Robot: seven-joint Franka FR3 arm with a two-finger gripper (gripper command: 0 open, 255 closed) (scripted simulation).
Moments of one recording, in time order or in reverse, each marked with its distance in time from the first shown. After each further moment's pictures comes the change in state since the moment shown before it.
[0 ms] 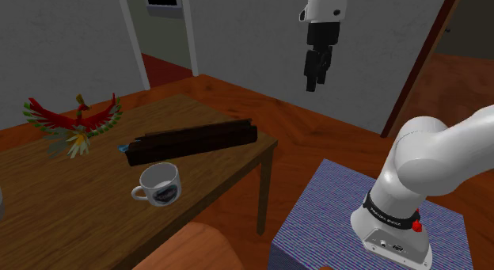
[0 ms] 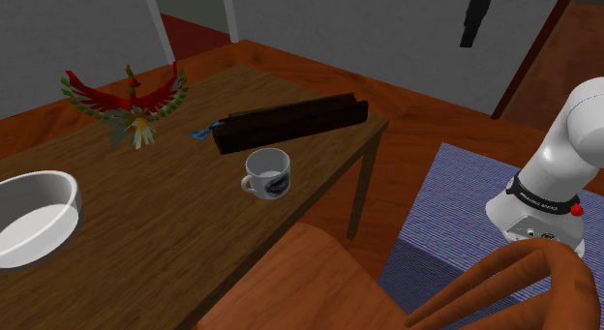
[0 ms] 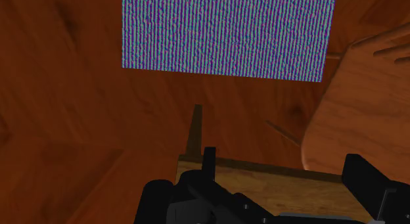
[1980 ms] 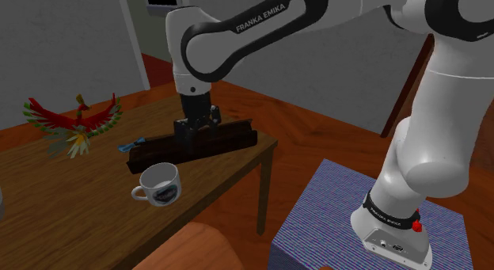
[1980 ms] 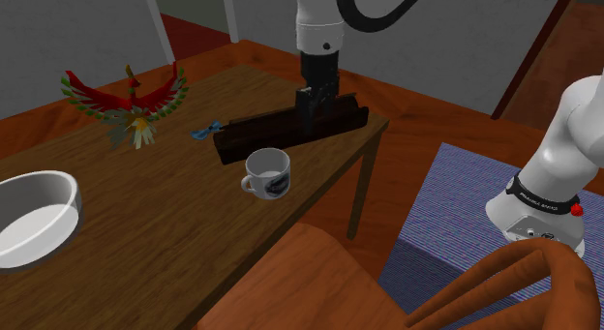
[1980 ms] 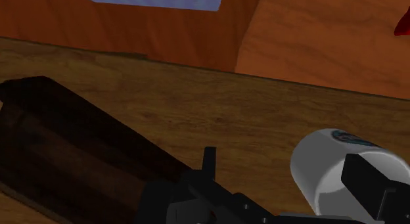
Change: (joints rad) arm 0.141 0.859 0.331 0.393 0.023 0.517 0.436
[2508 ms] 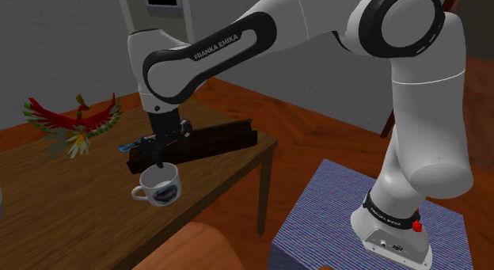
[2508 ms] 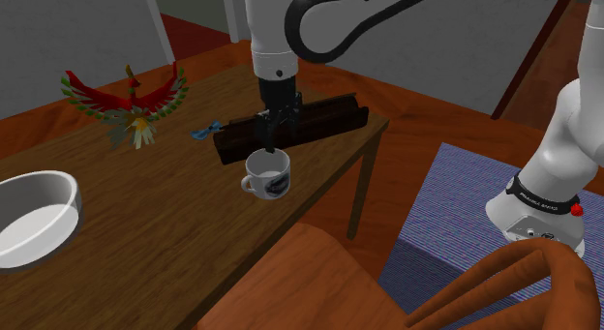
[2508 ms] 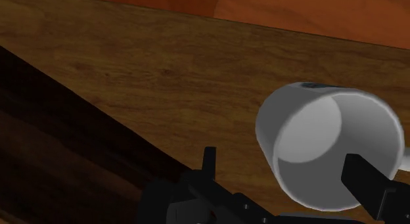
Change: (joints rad) arm 0.076 0.294 0.008 0.286 -0.096 0.007 0.107
